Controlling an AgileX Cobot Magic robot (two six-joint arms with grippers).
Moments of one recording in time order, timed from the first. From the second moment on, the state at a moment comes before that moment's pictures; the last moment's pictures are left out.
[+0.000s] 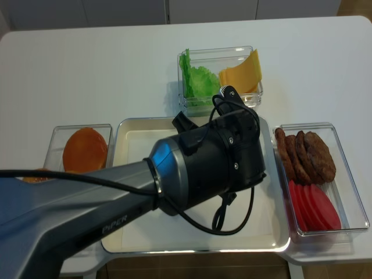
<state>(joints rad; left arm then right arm) -1.03 1.93 -1.61 0.68 1.22 -0.54 0.11 -0.02 -0.48 -0.01 1.14 0.07</state>
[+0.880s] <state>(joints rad) -1.03 1.94 -1.61 0.53 1.22 -0.54 0.11 -0.02 -0.48 -0.01 1.14 0.07</state>
